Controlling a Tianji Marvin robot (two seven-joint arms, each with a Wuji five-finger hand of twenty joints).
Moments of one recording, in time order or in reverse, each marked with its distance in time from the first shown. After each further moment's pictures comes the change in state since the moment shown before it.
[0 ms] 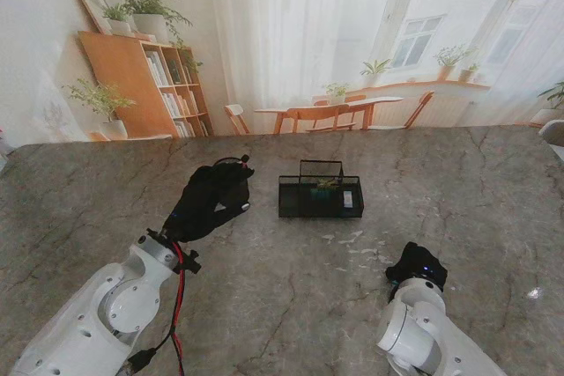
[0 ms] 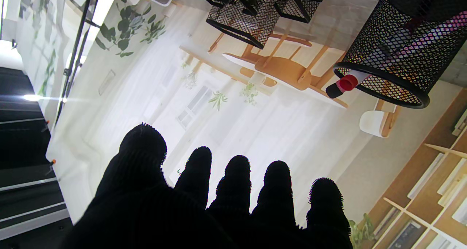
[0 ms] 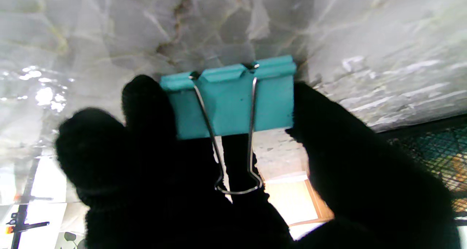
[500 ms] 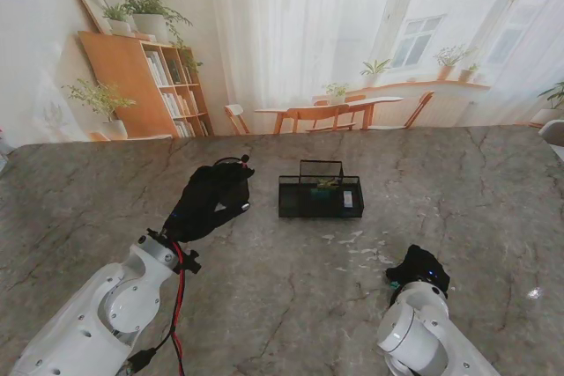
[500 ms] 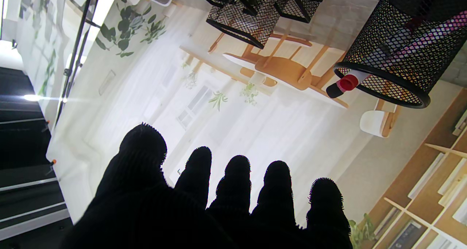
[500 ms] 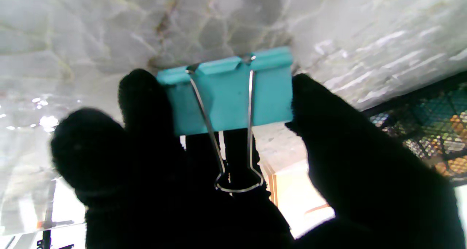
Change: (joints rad) left arm 0.000 0.000 0.001 0.000 0.001 0.000 0.000; right arm -0.056 -0.046 0.069 -0.050 0.116 -0.024 -0.083; left_hand 0.000 0.000 0.000 0.000 0.000 0.000 0.000 0.000 0.000 0.000 0.000 0.000 0.000 0.000 0.000 0.000 0.000 0.000 0.000 0.000; right_hand 0.017 -0.059 0.021 -0.051 0.026 -0.022 0.095 -0.044 0.052 -0.071 0.008 -0.031 0.031 0.002 -0.078 -0.012 0.021 0.000 0.000 -0.010
